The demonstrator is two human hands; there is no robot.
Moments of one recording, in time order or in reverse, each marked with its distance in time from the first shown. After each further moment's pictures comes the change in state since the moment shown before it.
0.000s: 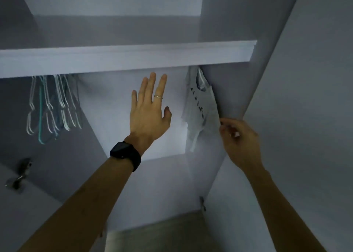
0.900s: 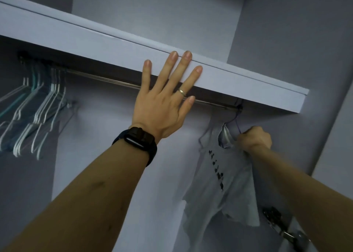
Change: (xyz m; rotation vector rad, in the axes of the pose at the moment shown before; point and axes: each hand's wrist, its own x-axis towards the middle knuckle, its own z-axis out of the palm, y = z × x) left_hand 0.062 -0.061 0.066 0.405 0.677 0.292; right_hand 0.185 0.064 0.117 -0.385 0.027 0.305
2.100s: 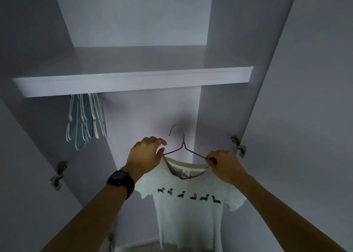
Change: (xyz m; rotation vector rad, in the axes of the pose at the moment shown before) left_hand -0.070 -0.022 -0.203 -0.481 -1.089 -0.214; right_hand -0.269 0.028 -0.130 -0.086 -0.597 -0.480
